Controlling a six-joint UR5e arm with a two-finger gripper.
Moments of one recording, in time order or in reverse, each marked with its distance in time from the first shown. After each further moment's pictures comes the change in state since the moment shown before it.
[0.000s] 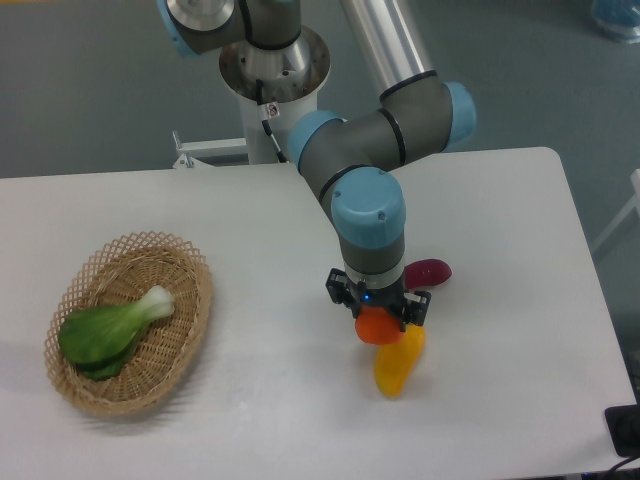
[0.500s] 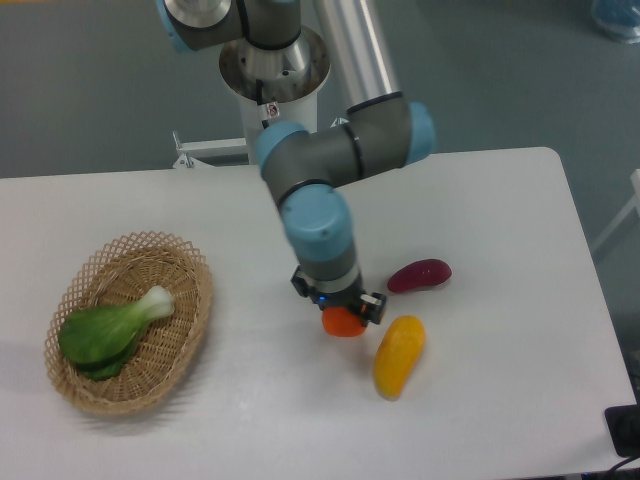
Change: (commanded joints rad) arm -0.106 -0.001 -0.176 0.170 0.130 0.008
